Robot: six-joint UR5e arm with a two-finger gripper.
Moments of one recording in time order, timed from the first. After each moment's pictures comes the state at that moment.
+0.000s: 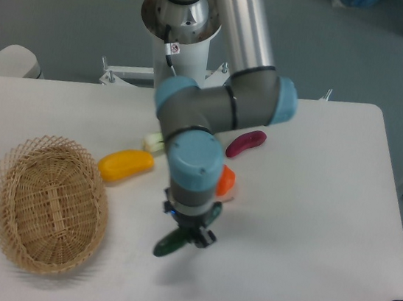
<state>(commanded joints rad) 2.22 -2.02 -1.51 -1.17 1.57 1.05</state>
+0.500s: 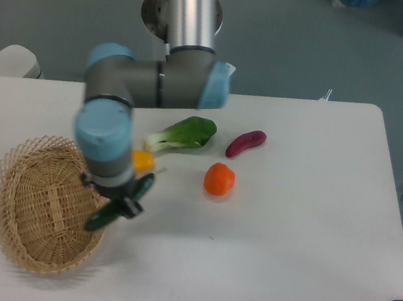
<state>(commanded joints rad) 2.00 -1.99 -1.57 -1.17 1.58 0.73</state>
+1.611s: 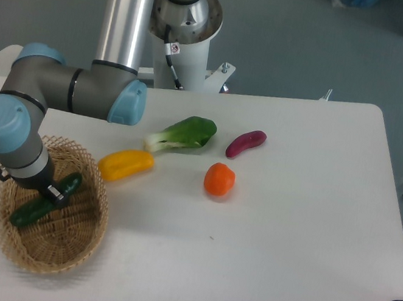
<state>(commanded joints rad) 1.89 -2.09 -1.52 -1.11 1.58 0.49</state>
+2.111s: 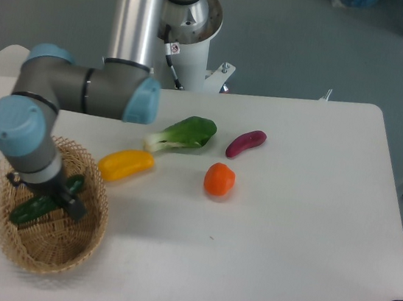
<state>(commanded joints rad) 2.05 -2.05 -1.48 -1.14 1.58 0.72</state>
